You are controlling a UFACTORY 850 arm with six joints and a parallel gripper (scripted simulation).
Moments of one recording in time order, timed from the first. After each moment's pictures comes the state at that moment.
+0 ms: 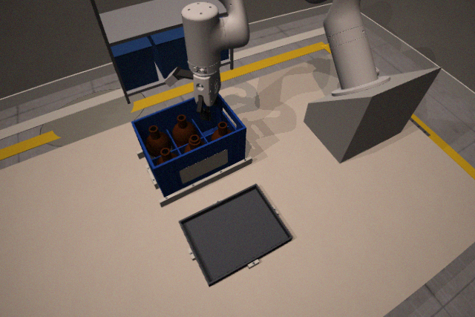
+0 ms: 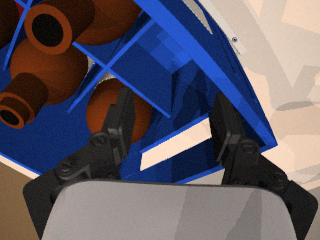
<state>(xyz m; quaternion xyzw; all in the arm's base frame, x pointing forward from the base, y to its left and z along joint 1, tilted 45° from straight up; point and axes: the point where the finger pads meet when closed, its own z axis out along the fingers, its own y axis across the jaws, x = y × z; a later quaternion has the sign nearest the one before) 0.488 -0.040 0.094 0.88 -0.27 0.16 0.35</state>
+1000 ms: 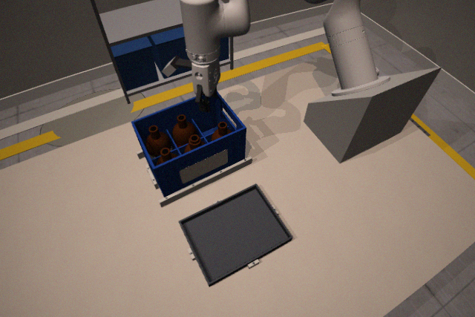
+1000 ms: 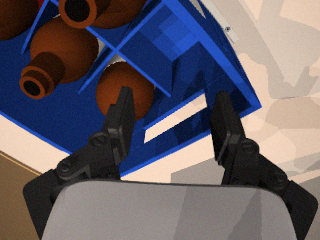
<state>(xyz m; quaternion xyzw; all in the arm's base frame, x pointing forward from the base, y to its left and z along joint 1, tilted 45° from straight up) 0.484 -0.015 0.120 0.88 -0.27 0.16 0.35</state>
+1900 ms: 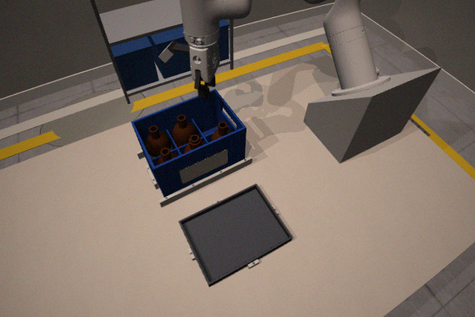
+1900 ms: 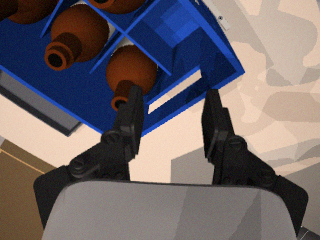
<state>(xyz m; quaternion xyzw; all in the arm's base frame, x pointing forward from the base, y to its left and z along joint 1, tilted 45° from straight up) 0.480 0.019 0.154 0.88 -0.27 0.16 0.35</state>
